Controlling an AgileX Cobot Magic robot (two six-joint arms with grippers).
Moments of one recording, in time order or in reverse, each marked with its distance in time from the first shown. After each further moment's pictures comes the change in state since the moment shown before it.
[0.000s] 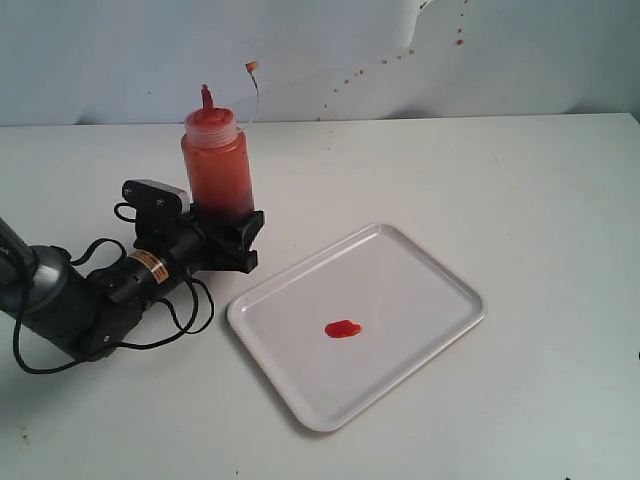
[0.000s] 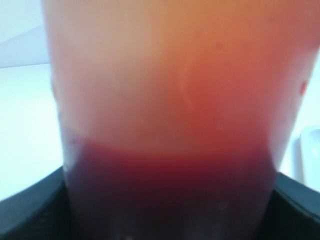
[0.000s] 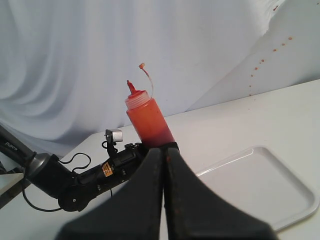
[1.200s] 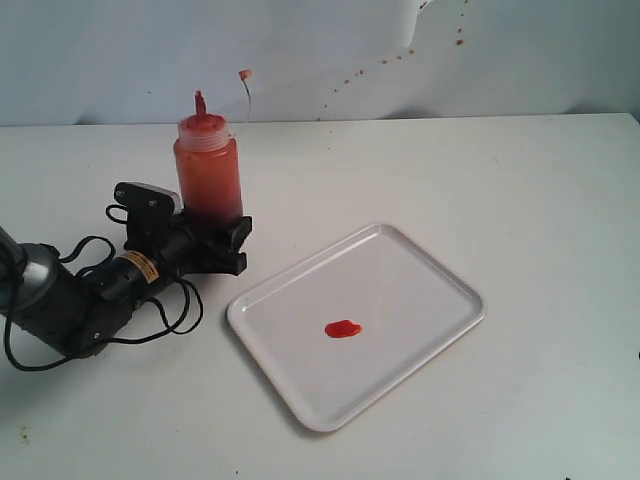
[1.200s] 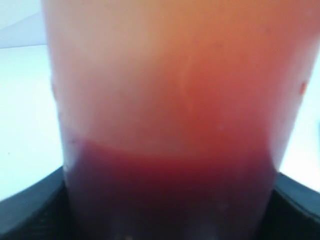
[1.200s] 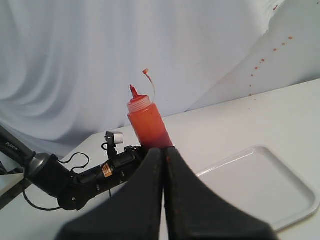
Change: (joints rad) left arm 0.034 0.000 0.000 0.016 0.060 0.000; right arm 0.000 0.000 0.000 0.004 0.000 0.000
